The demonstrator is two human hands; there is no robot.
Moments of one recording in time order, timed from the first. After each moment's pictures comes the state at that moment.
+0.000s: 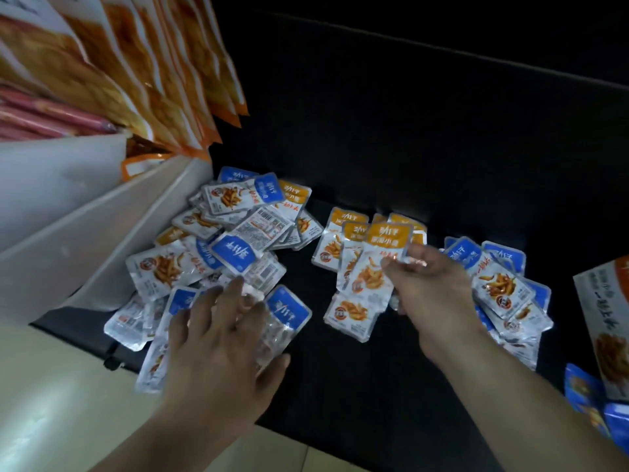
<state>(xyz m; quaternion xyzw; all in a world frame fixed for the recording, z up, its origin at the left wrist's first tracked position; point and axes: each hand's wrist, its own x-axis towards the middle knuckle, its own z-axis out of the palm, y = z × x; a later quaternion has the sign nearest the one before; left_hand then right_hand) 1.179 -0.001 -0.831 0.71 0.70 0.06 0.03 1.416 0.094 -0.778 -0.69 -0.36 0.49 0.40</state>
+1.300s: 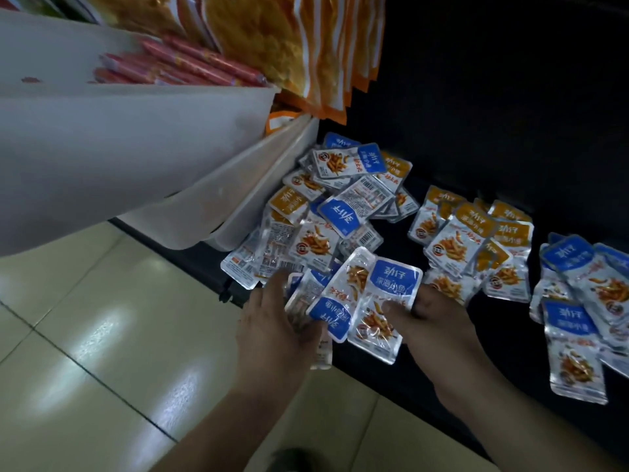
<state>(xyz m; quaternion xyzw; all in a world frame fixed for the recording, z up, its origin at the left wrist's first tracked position) 1.136 -0.047 -0.850 0.45 0.82 0.25 0.26 1.328 0.016 -0.804 -0.65 -0.45 0.57 0.23</state>
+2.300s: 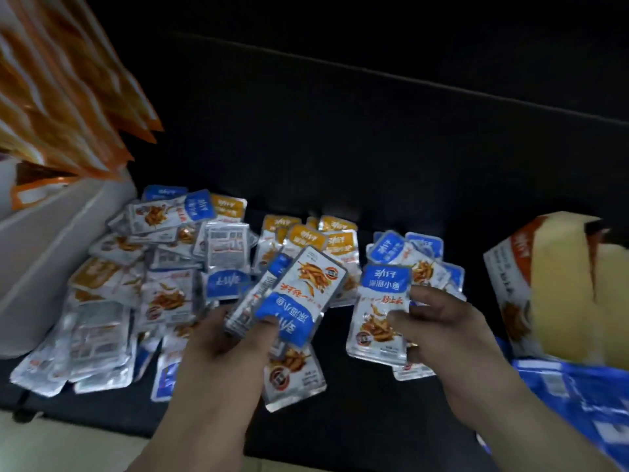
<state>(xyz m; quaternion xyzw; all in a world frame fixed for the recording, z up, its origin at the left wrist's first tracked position) 1.281 0.019 -0.762 0.21 0.68 0.40 0.57 1.504 0.028 -0.760 -0.73 -0.31 0.49 0.37</state>
